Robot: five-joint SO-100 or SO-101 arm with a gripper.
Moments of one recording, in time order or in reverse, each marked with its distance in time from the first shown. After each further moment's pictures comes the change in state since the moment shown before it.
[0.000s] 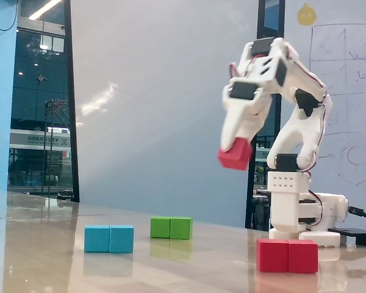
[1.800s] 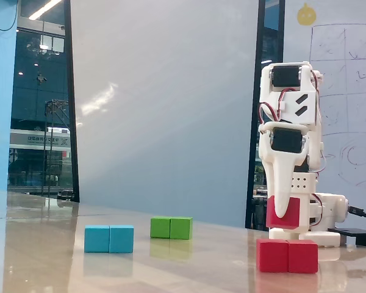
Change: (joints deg) arm -16.6 -28.2 -0.3 -15.1 -1.7
